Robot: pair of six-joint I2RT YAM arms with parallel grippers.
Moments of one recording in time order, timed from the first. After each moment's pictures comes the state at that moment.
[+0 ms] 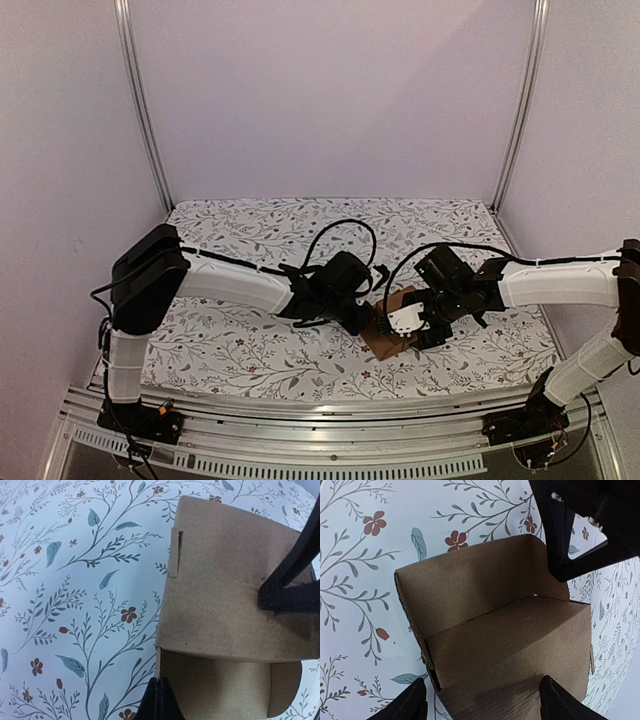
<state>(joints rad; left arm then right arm) -1.08 2.12 1.41 -0.10 -0.10 -0.16 0.80 1.47 0.81 -0.43 -0.04 -1.03</state>
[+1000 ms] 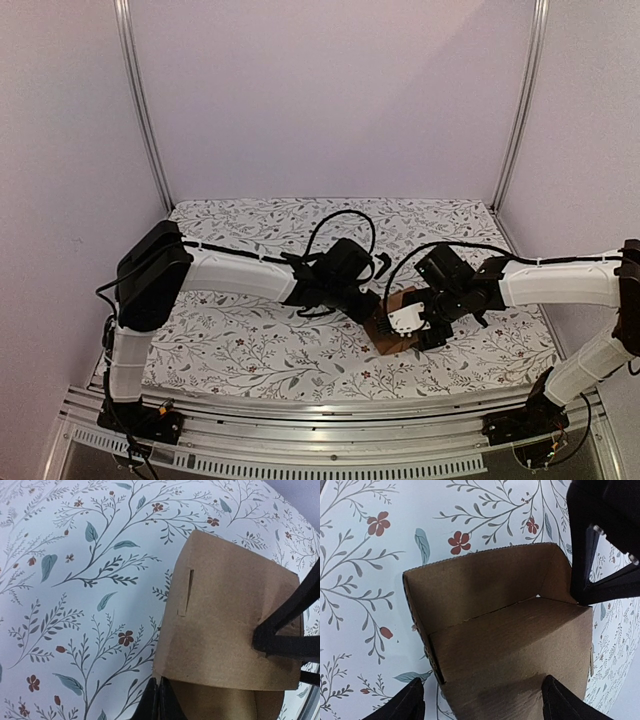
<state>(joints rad) -1.04 2.16 1.50 -0.14 -0.01 -0.22 0.80 1.46 0.82 -0.45 -0.04 -1.03</state>
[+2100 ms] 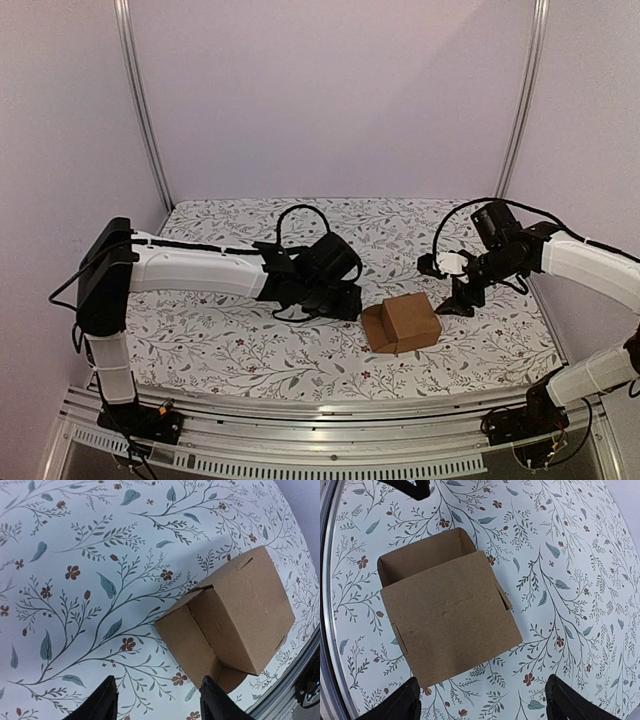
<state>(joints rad) -1.08 1.93 1.40 -0.39 -0.17 -0.72 0.45 1.30 0.93 -0.68 -0.34 -0.90</state>
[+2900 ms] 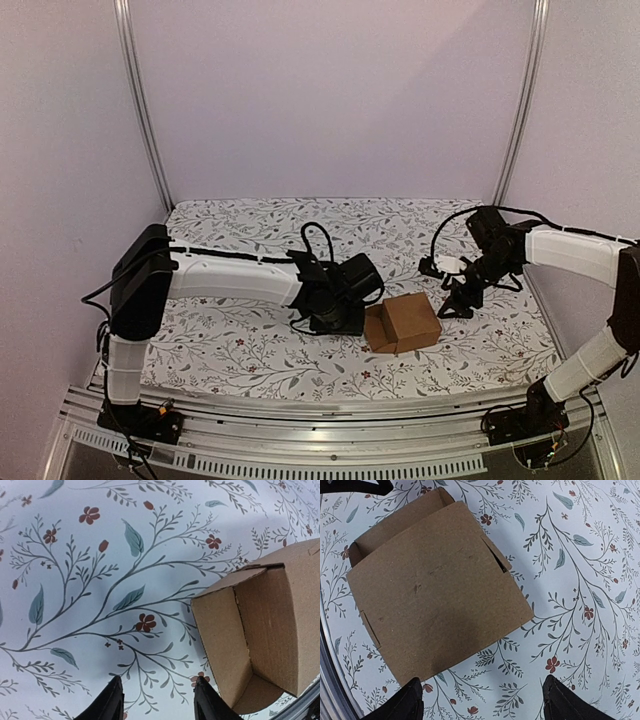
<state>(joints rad) -1.14 2.12 1.60 -0.64 -0.22 -0.96 0.35 1.46 0.96 -0.71 -0.35 -0.83</state>
